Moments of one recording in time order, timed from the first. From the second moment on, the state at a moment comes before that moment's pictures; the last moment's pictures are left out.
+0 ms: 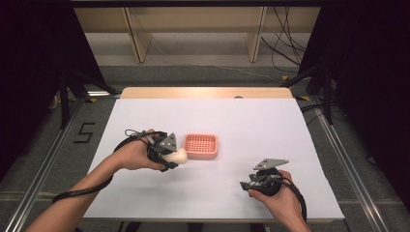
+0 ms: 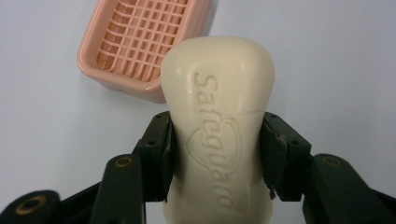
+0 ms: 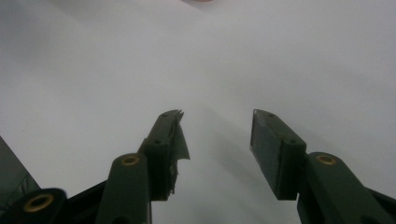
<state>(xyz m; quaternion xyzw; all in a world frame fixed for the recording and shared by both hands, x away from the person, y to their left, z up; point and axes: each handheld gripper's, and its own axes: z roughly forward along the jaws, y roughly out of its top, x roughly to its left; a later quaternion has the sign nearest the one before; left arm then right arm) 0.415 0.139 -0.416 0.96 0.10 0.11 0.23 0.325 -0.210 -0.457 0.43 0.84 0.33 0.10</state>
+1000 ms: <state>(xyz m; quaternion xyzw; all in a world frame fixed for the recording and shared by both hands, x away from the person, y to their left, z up) 0.427 0.131 -0.416 0.95 0.11 0.11 0.26 0.324 -0.210 -0.458 0.43 0.83 0.33 0.10</state>
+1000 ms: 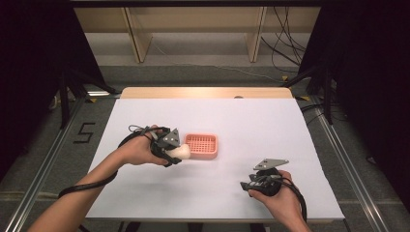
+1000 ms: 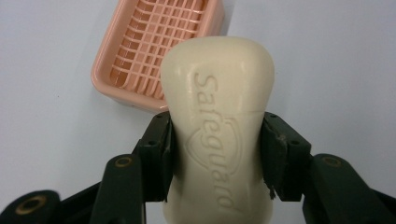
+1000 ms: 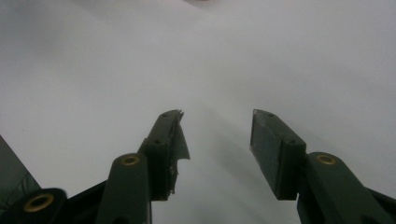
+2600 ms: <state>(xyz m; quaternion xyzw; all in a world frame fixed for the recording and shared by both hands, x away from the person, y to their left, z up) 0.448 0.119 -0.415 0.95 0.11 0.11 0.26 0.326 -0.212 -0.458 0.43 0.83 0.33 0.10</state>
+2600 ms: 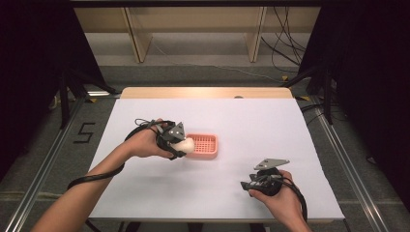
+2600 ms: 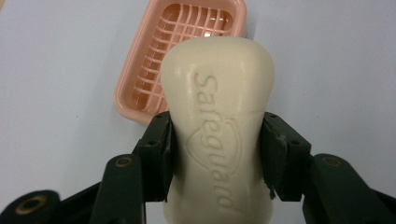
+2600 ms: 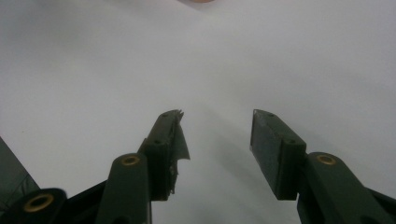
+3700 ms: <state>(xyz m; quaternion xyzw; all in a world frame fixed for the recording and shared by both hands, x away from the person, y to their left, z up) 0.458 0.108 -0.416 0.95 0.11 0.11 0.27 0.326 -0.212 -0.459 0.43 0.83 0.34 0.10</state>
